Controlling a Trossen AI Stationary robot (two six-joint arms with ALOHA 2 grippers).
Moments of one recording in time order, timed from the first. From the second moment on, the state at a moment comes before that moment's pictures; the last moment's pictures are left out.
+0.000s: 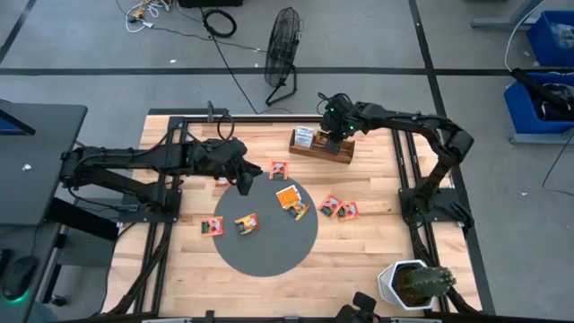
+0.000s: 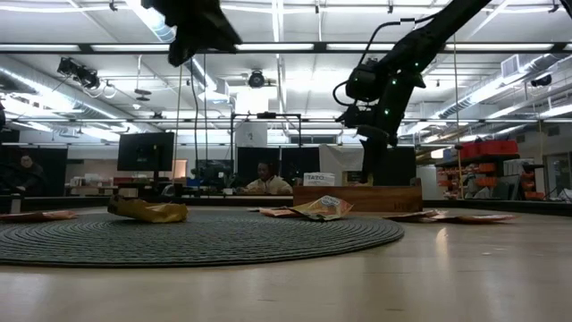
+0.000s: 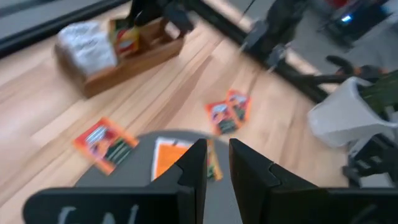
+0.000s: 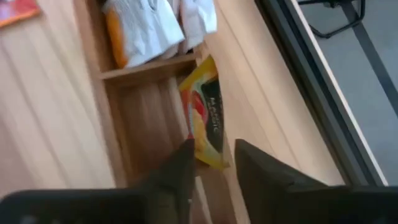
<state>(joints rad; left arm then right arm) 0.06 1.15 0.99 -0.39 -0.14 -0.58 -0.67 1.70 1.15 -0.57 -0.01 -0.24</state>
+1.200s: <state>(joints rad) 0.30 0.77 0.45 -0.57 -0.22 -1.16 -0.32 1.38 1.15 -0.52 -0.08 0.35</state>
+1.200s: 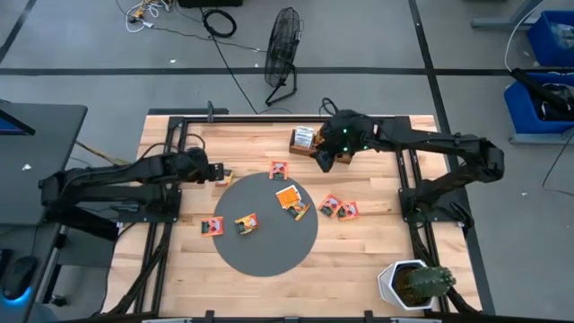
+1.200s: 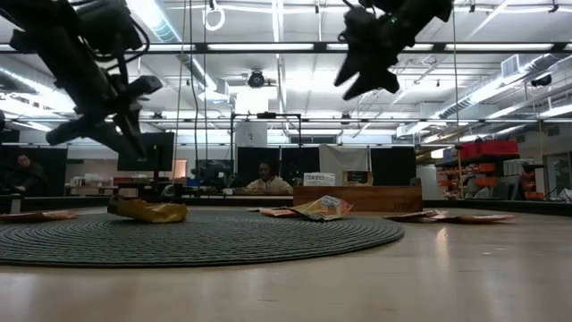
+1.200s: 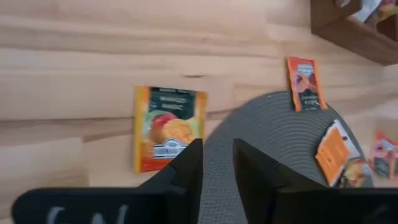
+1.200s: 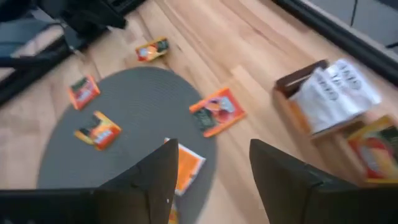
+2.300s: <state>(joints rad) 0.52 1.26 0.45 -0.48 -0.03 -0.93 -0.19 1.38 1.15 -0.46 -0.03 0.53</state>
